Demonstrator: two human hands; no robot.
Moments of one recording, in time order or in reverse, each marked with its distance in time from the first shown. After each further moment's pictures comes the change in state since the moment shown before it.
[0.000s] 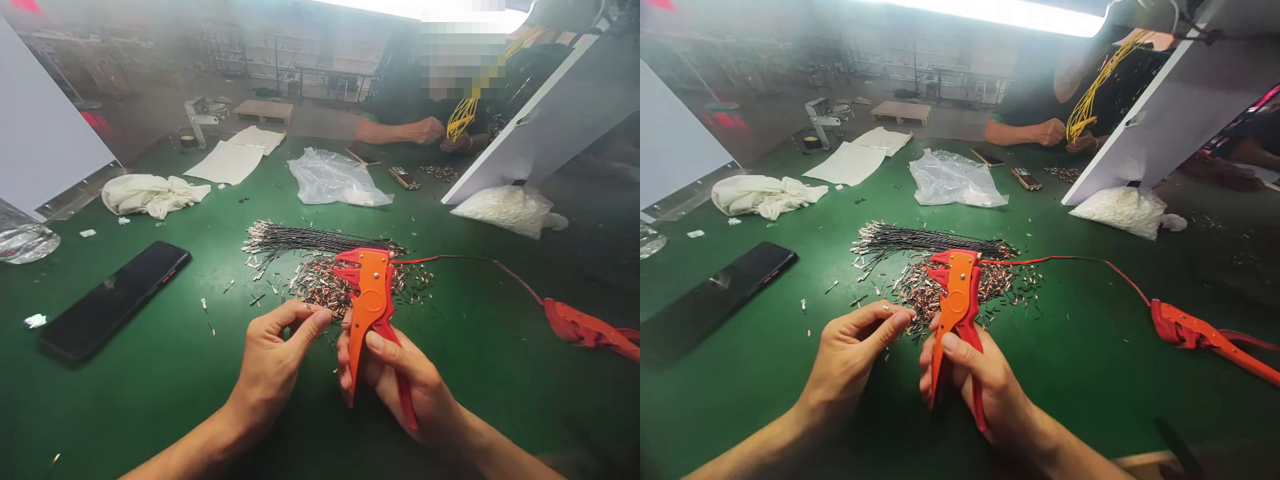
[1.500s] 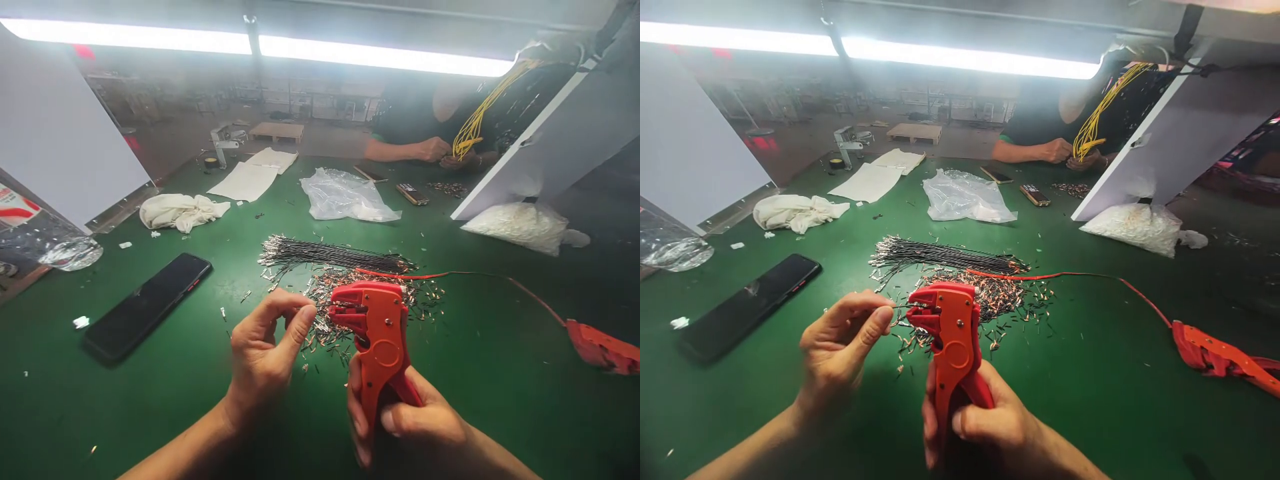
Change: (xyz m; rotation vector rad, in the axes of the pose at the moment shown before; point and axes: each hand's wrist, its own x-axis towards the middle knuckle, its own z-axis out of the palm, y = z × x) left_hand 0.002 0.013 -0.020 0.065 0.167 0.353; right_hand -0.007 0.015 -0.015 0.093 -0.363 0.113
